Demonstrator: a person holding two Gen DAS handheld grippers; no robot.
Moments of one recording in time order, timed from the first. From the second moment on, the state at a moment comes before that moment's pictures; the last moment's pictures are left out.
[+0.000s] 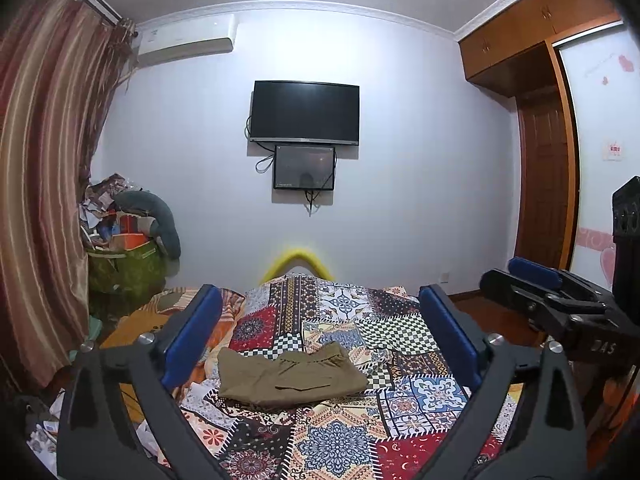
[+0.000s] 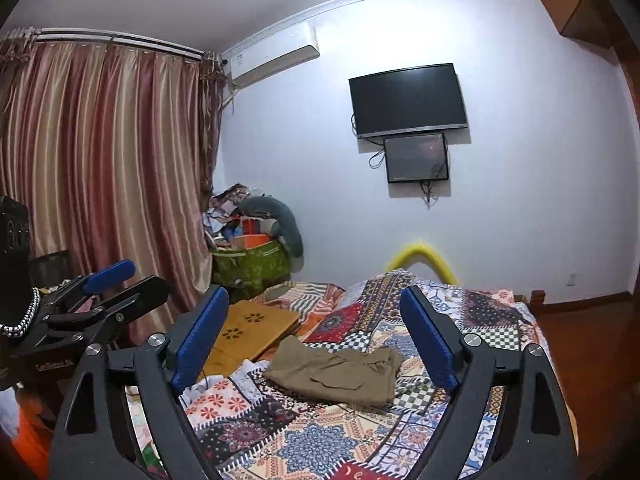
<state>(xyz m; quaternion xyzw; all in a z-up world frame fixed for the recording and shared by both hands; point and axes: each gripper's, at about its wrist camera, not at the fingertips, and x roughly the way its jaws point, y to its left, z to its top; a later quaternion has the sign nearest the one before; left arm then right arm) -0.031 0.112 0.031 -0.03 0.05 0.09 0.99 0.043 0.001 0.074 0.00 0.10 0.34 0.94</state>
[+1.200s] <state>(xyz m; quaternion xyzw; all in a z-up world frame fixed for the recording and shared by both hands) -0.025 0.118 0.019 -0.05 0.07 0.09 0.99 0.040 -0.004 0.073 -0.01 0.11 0.33 0.94</state>
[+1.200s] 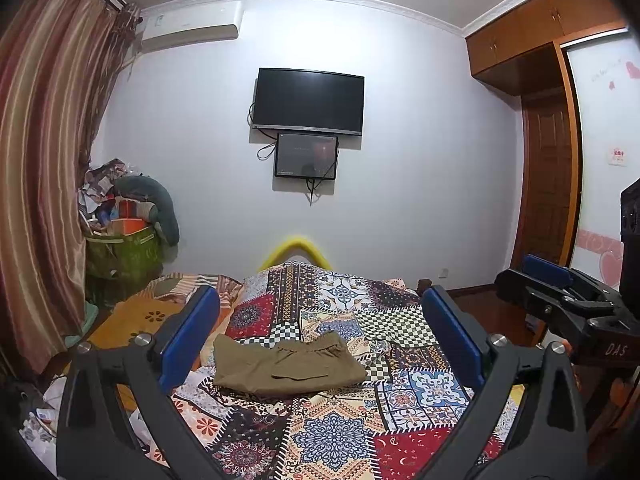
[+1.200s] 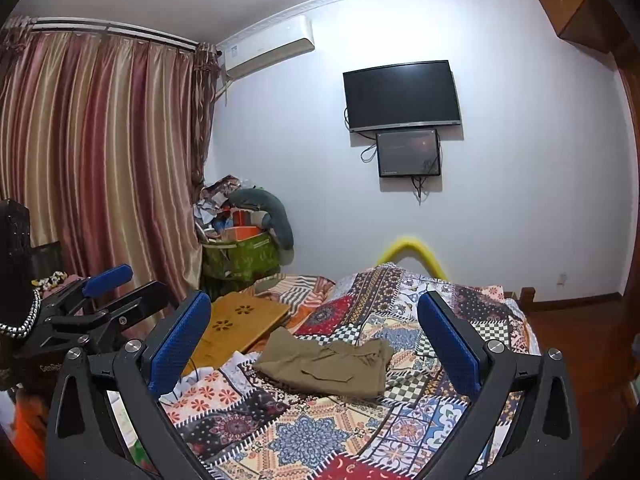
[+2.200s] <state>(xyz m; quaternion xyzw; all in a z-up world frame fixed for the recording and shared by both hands) -0.020 0.129 0.016 -0.05 0.08 0.07 0.99 0.040 -0.009 0.071 0.00 0.11 0.32 0.94</state>
